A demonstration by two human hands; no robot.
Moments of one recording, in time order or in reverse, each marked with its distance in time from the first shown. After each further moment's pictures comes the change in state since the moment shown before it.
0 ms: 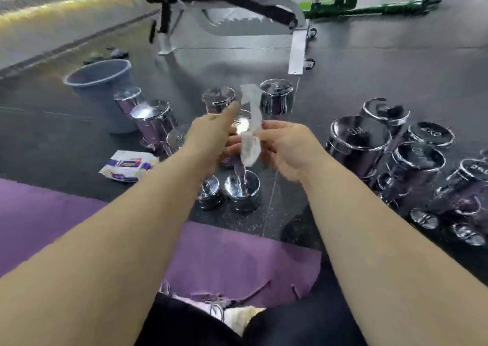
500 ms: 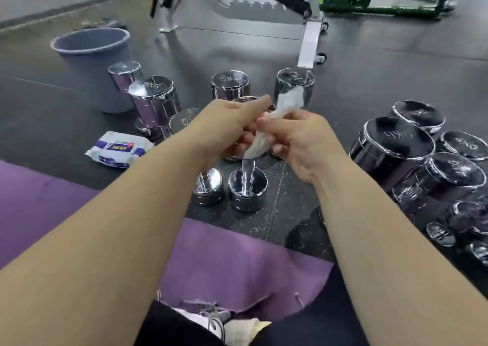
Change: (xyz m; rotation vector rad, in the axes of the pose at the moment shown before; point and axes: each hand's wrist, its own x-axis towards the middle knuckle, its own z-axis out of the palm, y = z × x) left_hand 0.011 -0.011 -0.021 0.087 -0.291 0.079; right_hand 0.025 0.012 0.013 -0.096 0.071 -0.028
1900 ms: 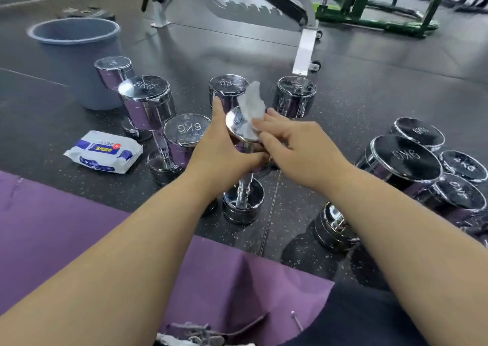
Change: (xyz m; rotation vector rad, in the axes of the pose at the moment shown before) left_hand 0.015 -0.046 -0.009 0.404 0.173 0.152; right_hand 0.019 -0.001 -0.007 -1.222 -0.165 -0.488
